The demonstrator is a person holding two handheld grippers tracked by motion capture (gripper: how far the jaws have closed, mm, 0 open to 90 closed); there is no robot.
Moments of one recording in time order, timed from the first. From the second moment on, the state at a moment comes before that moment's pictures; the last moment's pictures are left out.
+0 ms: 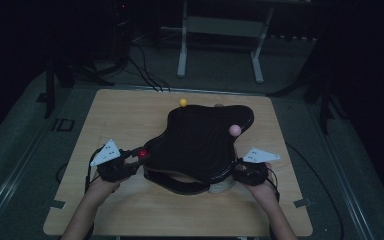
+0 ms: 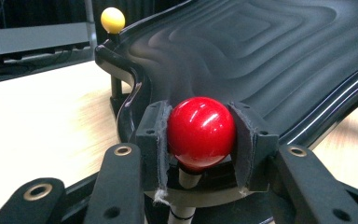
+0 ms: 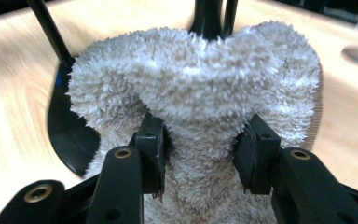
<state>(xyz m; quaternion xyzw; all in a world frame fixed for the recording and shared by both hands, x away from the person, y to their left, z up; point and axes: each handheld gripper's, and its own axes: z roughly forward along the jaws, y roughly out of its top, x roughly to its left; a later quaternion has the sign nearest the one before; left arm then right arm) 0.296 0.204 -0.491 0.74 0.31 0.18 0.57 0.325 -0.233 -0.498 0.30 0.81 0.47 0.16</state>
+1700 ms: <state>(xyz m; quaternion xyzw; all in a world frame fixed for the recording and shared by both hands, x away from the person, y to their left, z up) 0.297 0.203 -0.491 0.74 0.31 0.18 0.57 0.324 -0.233 -0.450 0.28 0.78 0.52 0.19</state>
